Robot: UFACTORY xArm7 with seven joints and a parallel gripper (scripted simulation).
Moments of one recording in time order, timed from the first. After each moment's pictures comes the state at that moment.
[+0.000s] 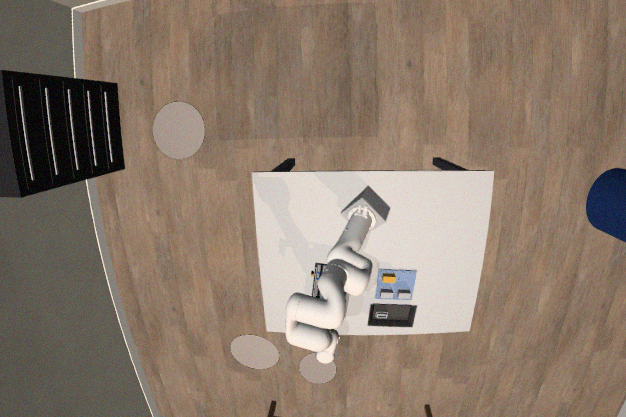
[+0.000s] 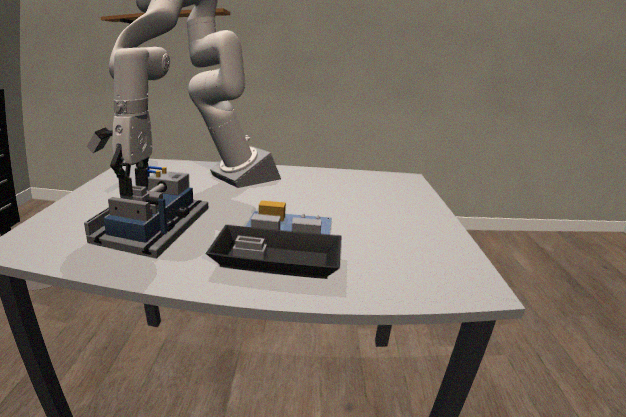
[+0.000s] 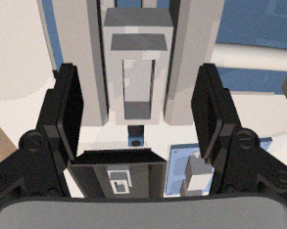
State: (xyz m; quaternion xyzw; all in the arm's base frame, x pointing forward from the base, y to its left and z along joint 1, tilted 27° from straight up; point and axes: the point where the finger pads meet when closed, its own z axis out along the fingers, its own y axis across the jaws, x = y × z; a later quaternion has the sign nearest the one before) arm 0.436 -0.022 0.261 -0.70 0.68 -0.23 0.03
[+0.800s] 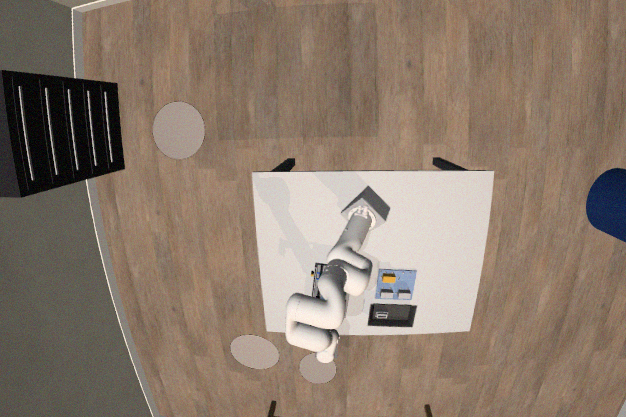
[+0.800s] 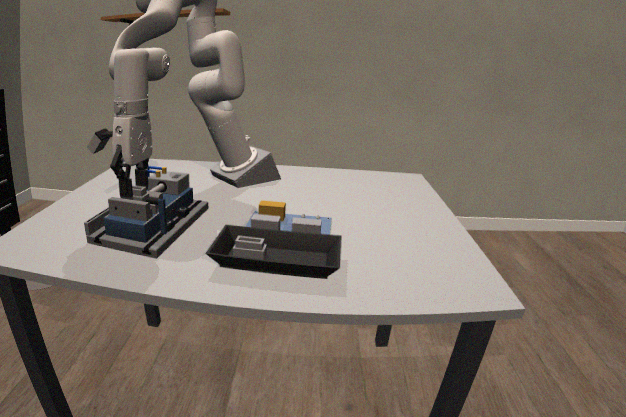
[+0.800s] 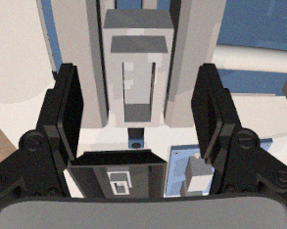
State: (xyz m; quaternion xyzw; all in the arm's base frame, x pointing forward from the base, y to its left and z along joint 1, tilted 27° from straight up) arm 0.437 -0.023 0.259 -0.70 0.68 -0.23 0.03
